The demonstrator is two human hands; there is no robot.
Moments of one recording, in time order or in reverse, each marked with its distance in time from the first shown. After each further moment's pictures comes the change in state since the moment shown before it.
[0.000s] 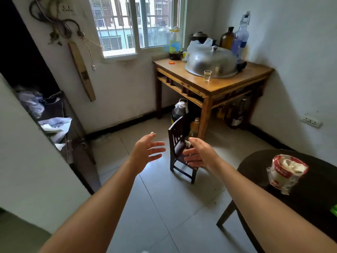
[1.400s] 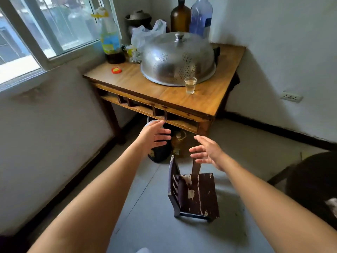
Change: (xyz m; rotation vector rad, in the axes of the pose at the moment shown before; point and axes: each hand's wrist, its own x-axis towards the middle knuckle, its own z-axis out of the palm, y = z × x) left_hand 0.643 0.172 0.025 0.305 -0.483 -0.168; right_hand 0.531 -0.096 -0.086 0.291 0.452 0.180
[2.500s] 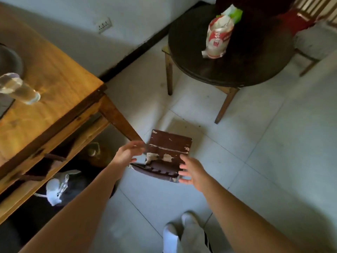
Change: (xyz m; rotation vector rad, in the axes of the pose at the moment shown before) left_hand 0.210 -0.127 0.006 0.960 -0.986 -0.185; right_hand 0.056 0.165 0.167 1.189 1.042 0.443
